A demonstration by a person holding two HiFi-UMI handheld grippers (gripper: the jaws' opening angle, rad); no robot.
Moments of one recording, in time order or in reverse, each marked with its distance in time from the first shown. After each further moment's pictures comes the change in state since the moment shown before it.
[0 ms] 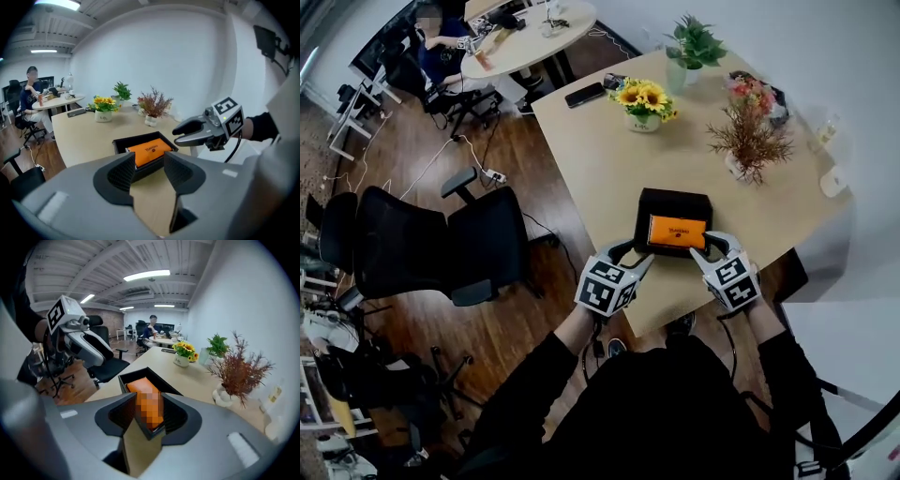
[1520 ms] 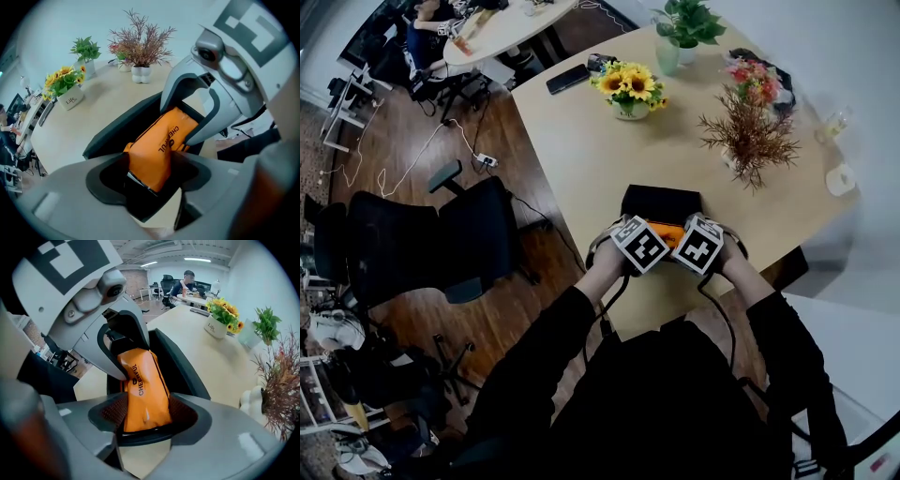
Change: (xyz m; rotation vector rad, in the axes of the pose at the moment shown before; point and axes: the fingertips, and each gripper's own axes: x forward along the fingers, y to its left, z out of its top) left arm 0.138 0.020 -0.022 0.312 0.578 -0.055; right arm 0.080 -0.007 -0.041 -0.177 0.510 0.348
